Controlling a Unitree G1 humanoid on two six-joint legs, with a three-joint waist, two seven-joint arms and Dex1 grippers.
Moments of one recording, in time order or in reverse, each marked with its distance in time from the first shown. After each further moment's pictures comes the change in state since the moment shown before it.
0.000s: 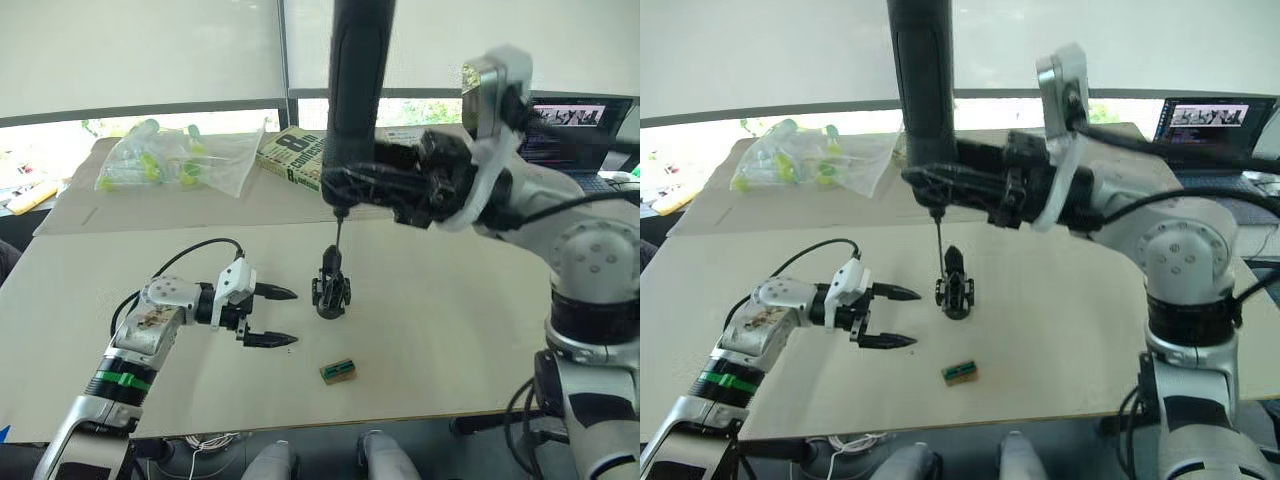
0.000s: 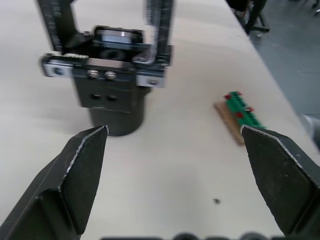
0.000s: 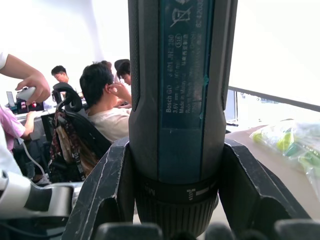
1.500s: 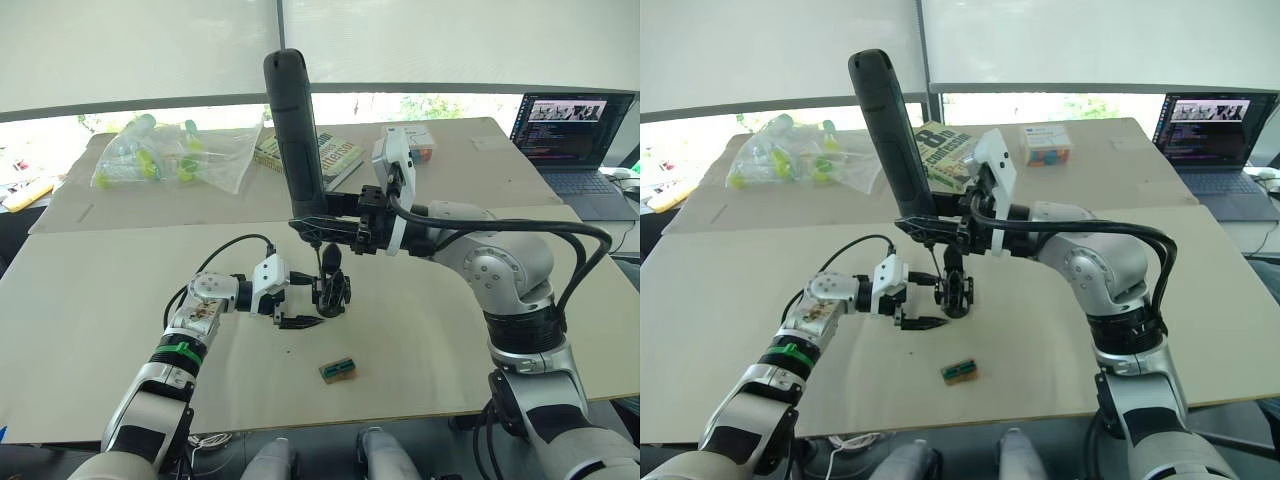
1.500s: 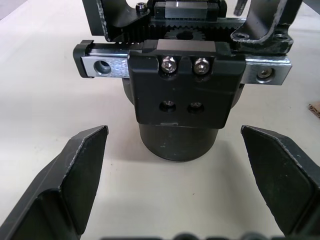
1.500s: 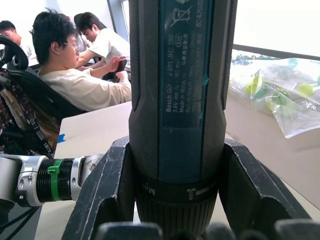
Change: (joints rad) left arm -0.154 -0.220 -0.016 0.397 0.191 -0.302 0.083; right arm 0.127 0.164 0.113 0.048 -0.452 -0.079 0.117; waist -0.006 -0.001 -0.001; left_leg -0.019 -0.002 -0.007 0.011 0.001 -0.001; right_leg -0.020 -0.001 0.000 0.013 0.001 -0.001
